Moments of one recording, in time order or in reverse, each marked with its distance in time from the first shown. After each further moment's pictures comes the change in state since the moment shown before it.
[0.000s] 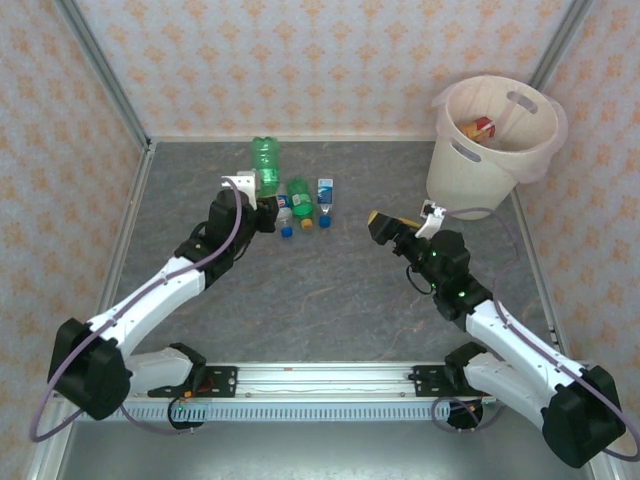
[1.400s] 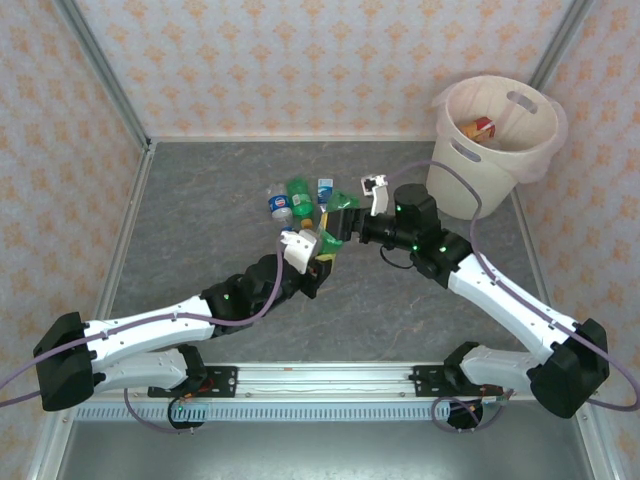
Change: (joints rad) left arm -0.539 -0.079 -0.165 0.166 -0.148 0.105; right arm 0.147 0.288 0.482 -0.388 -0.369 -0.140
